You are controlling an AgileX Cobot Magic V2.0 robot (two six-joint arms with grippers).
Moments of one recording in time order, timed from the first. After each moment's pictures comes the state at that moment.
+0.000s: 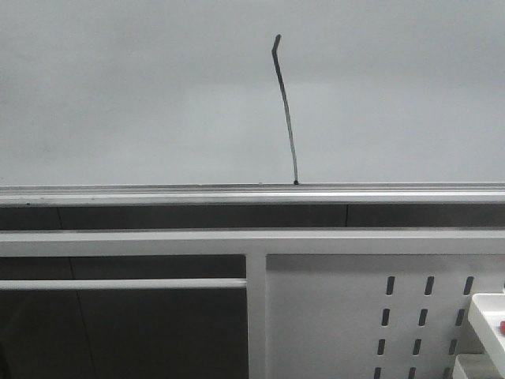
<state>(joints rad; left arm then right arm) -0.44 0.74 -0.72 -0.96 0.81 1.14 1.11 1.11 -1.06 0.36 0.29 -0.74</state>
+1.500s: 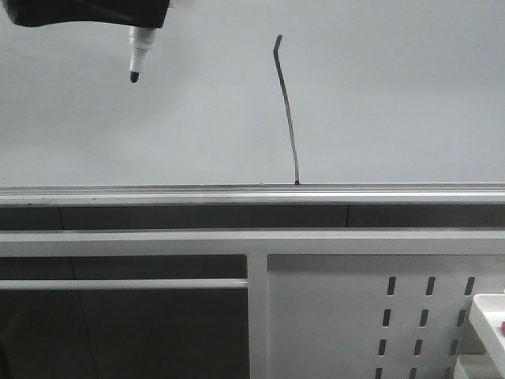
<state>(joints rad) -0.65 1.07 -0.65 -1.80 0.29 2.02 0.90 0.67 -0.92 0.05 0.63 -0.51</state>
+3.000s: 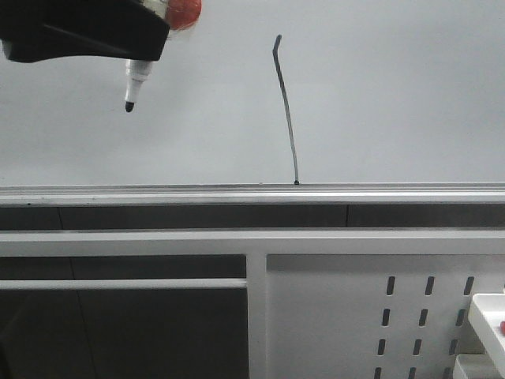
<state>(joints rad) -0.66 1.07 -0.61 -1.80 0.28 2.03 0.90 0.39 -0.78 -0.01 0.56 -0.42</state>
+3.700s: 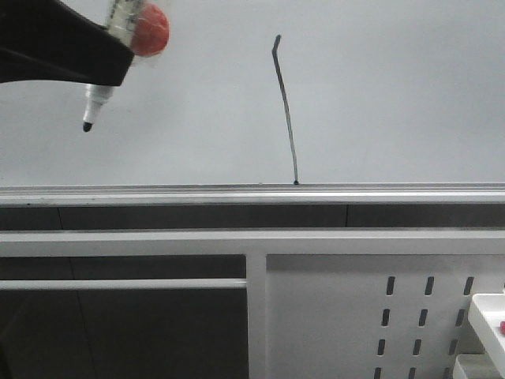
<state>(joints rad) -0.67 1.01 -0.60 -1.21 0.20 1.47 0.90 0.39 -0.78 -0.01 0.56 -0.42</state>
